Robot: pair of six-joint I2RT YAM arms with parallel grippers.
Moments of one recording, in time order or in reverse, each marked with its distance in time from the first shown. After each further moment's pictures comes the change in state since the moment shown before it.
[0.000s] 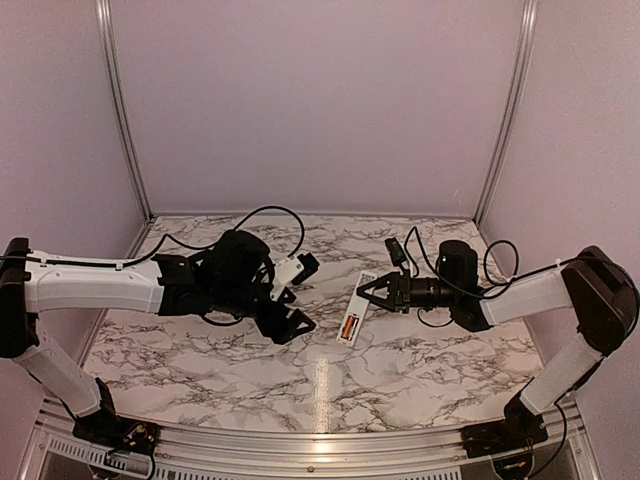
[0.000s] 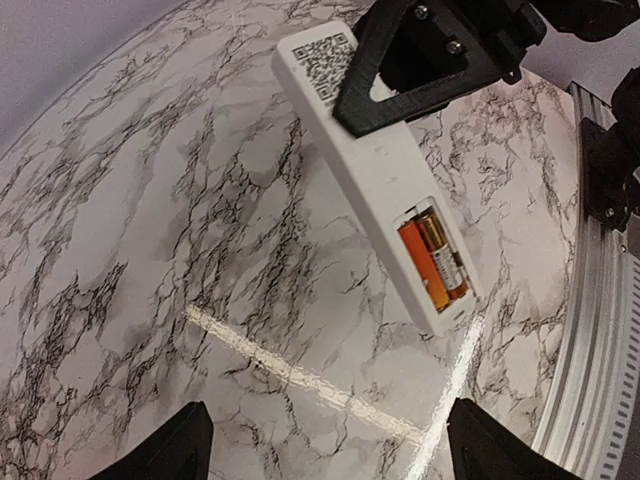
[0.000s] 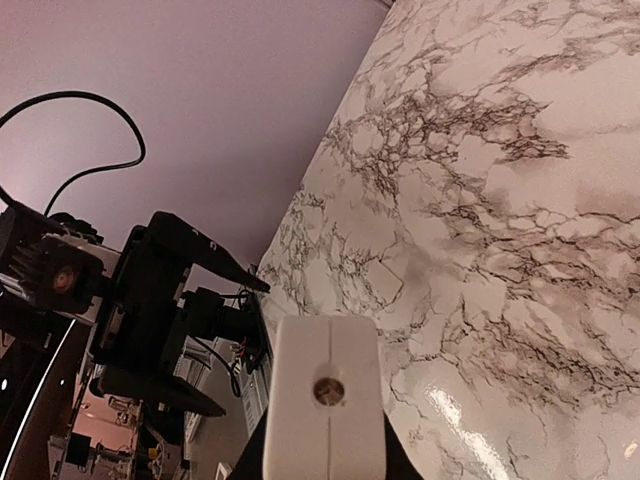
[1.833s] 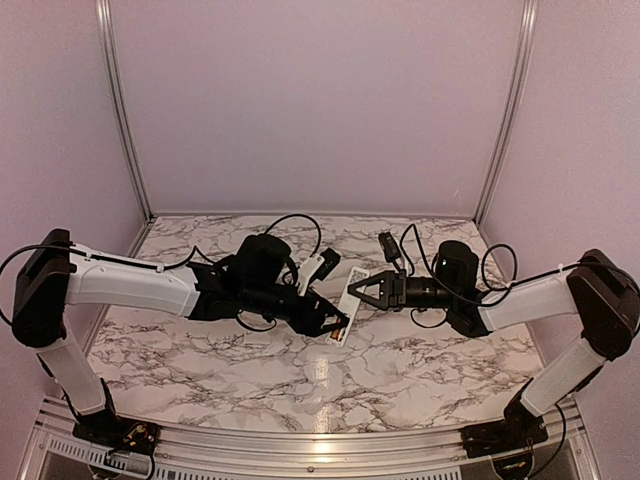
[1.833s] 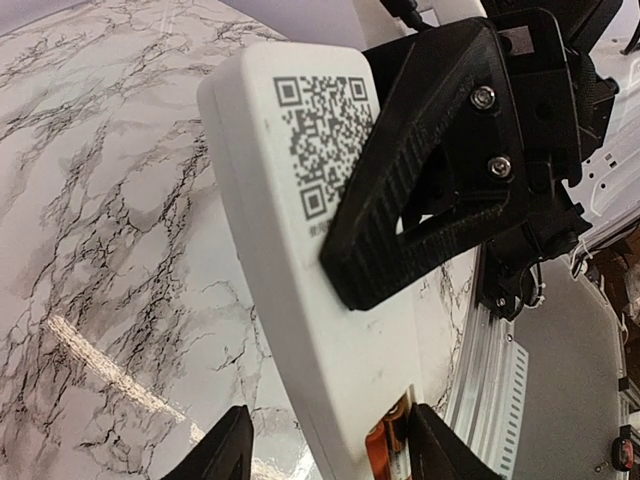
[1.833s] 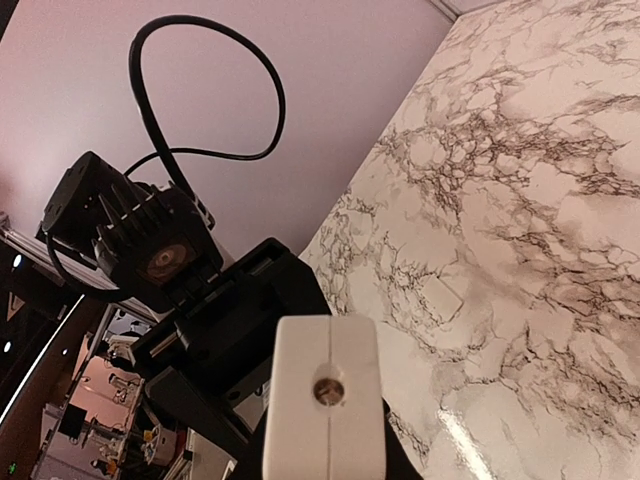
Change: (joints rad) left arm -0.015 0.188 0.051 0.307 0.260 -0.346; right arm 0.094 -0.030 -0.009 0.121 0.034 0.036
